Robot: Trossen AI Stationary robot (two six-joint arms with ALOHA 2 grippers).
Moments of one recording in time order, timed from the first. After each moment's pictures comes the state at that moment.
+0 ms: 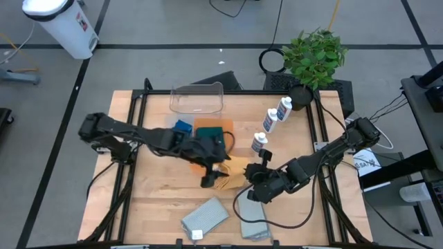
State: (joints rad) left arm -0.19 1.61 1.45 -0.45 0.00 -0.09; right arm 0.51 1.58 1.31 -0.71 0.62 0.56
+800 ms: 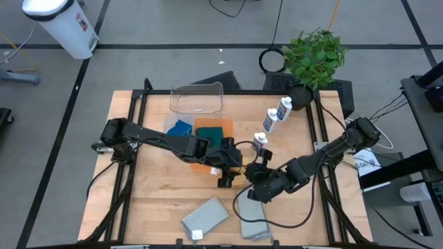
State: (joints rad) left arm -0.18 1.86 1.61 -0.52 -0.12 -0.02; right arm 0.51 1.58 1.31 -0.72 0.63 0.56
